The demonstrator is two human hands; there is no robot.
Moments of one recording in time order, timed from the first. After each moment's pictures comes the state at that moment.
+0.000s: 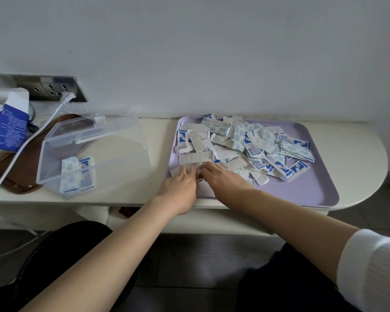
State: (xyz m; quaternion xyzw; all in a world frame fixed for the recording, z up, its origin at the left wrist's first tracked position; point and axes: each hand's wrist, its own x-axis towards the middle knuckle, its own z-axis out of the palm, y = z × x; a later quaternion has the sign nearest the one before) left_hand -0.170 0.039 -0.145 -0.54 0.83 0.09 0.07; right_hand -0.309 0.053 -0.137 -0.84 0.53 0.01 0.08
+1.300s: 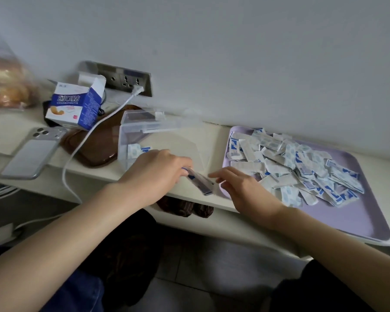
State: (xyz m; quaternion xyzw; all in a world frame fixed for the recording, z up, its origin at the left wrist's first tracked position) left_hand -0.010 0.061 -0.067 -0.54 0.83 0.08 -0.09; right_hand -0.225 0.068 -0.107 -0.83 0.48 -0.17 0.22
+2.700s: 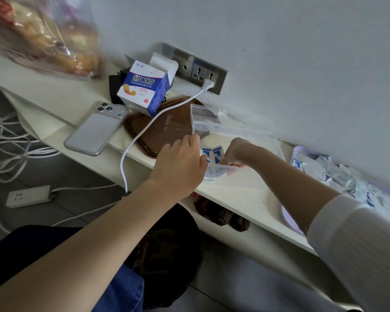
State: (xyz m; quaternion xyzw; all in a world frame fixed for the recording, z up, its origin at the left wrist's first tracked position) left_hand 0.074 0.042 -0.104 -0.69 0.70 0.02 -0.16; right_hand -0.051 -0.064 -0.098 -0.68 0.67 0.12 0.26
